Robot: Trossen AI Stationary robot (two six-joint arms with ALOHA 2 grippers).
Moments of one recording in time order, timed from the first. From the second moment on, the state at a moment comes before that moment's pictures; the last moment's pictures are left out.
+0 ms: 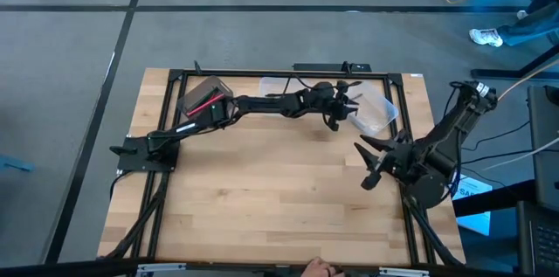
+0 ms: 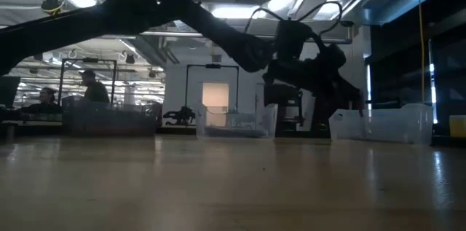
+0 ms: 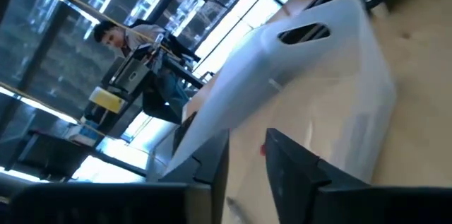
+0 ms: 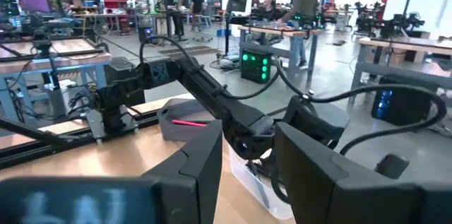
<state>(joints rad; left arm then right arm) 0.28 2.66 2.22 0.22 0.11 0.88 0.90 1.01 0.80 -0.19 1.55 0.44</state>
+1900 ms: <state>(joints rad) 0.17 1.53 0.83 0.72 0.20 0.11 0.32 0.93 0.76 -0.19 0.64 0.09</state>
